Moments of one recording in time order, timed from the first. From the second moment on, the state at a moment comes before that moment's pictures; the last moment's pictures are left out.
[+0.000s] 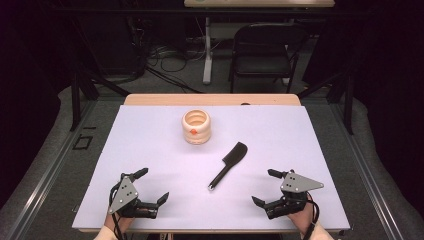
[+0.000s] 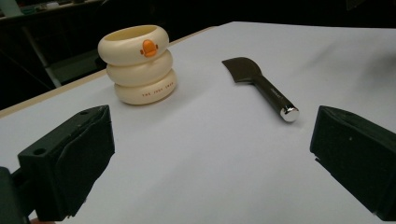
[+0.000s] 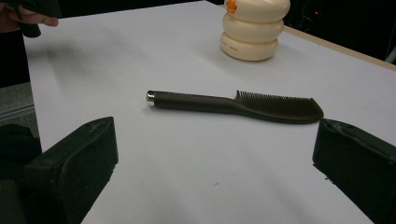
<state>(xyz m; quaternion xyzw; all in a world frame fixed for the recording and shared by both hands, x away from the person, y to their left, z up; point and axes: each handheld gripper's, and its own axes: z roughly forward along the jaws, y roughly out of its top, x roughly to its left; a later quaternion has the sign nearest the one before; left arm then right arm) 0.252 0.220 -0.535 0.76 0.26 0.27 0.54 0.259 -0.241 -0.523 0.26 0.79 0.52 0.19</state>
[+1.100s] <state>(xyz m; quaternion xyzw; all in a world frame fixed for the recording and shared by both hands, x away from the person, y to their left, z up) 0.254 0.220 -0.536 0.76 0.26 0.27 0.53 0.279 -0.212 -0.523 0.26 0.81 0.50 0.18</state>
